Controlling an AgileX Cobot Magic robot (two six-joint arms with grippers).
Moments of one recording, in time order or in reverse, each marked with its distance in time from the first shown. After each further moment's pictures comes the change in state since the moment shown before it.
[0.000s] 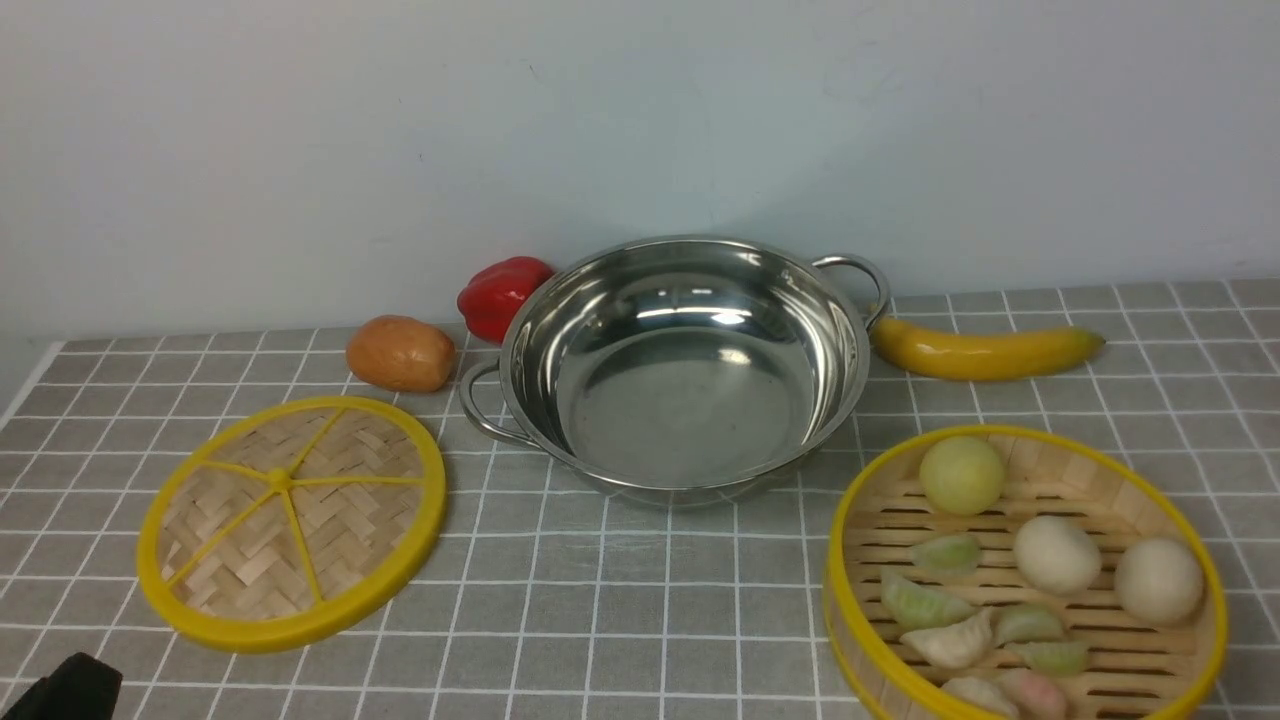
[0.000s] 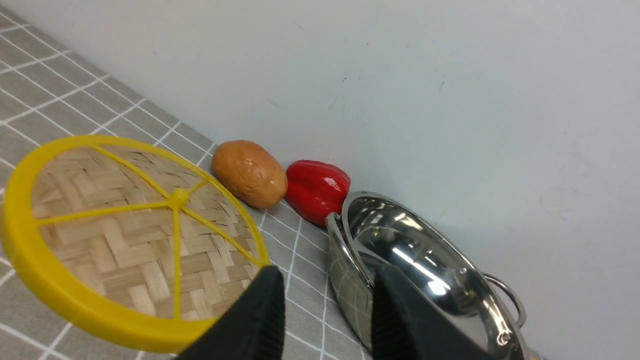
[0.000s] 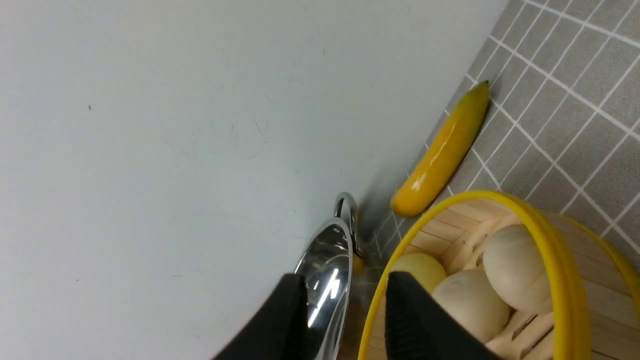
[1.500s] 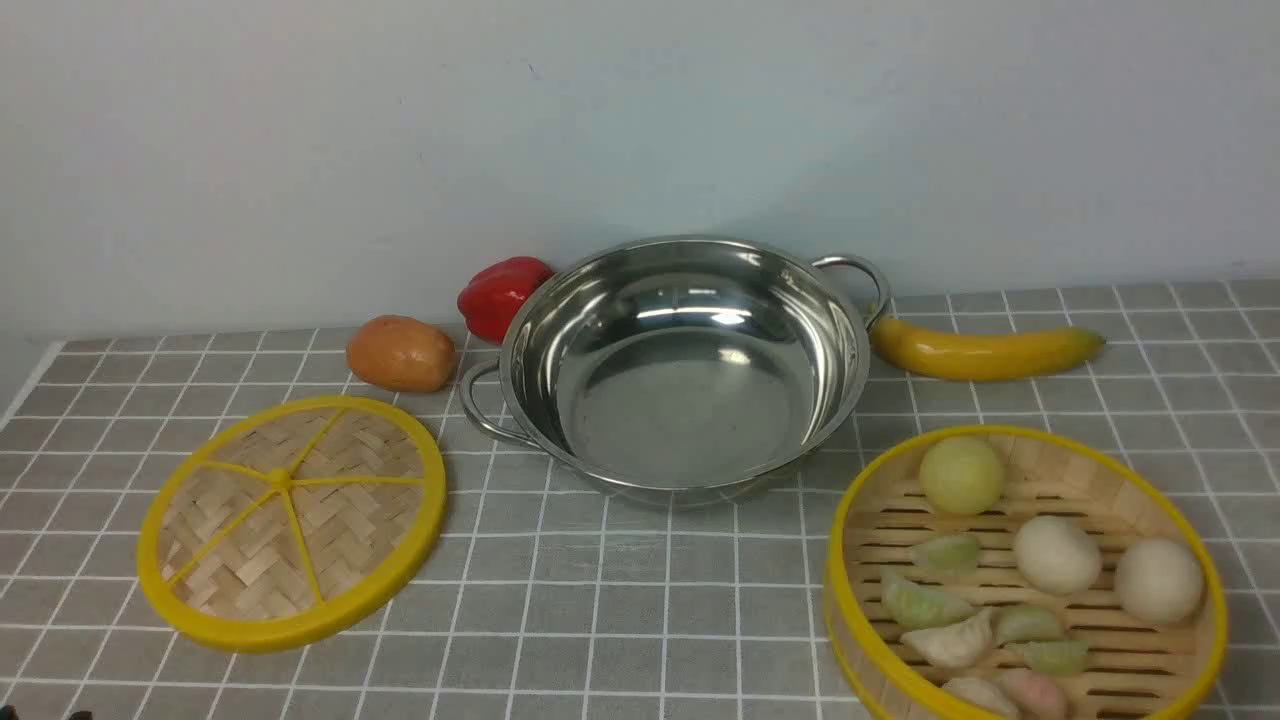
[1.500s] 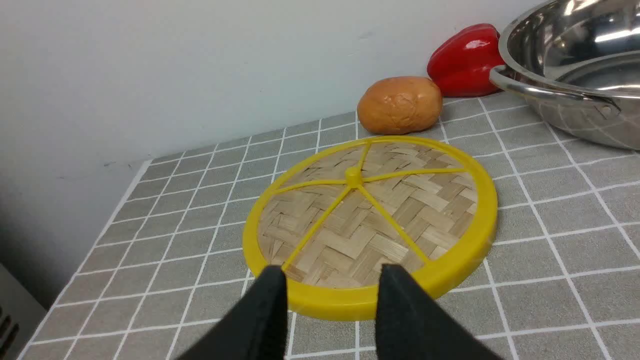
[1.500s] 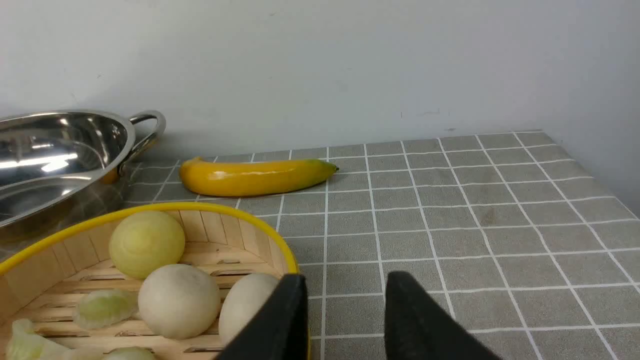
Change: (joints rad) right arm 0.000 0.000 0.000 -0.768 0.045 -0.310; left arm 0.000 0.000 0.000 0.679 0.118 0.246
